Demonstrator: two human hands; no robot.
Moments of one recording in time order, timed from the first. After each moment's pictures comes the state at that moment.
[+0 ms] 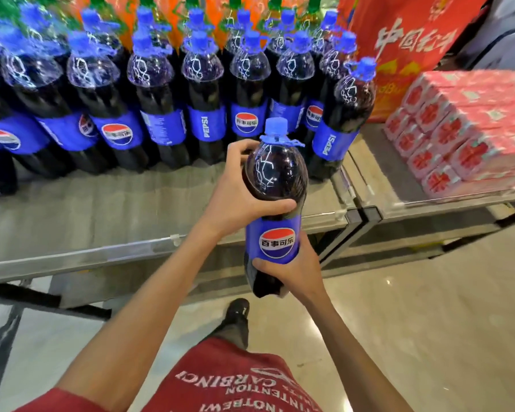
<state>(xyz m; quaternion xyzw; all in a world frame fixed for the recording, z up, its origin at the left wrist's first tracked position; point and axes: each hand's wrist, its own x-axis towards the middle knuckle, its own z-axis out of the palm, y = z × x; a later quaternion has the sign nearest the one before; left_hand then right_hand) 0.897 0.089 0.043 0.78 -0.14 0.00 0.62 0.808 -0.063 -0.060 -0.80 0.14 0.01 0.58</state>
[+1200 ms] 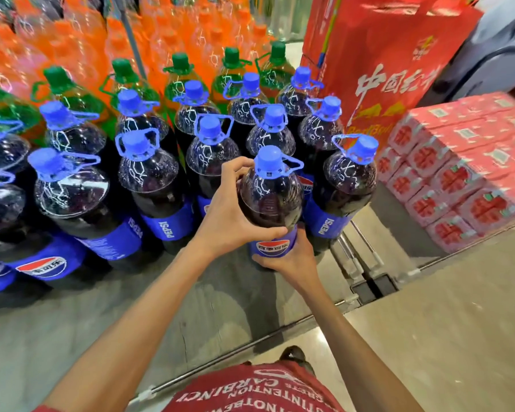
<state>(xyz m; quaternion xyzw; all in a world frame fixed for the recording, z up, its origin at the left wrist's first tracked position) 1.131 0.048 0.031 0.77 -0.27 0.00 0.57 1.061 -0.110 -0.076 -0.80 0.20 -0.06 0.56</state>
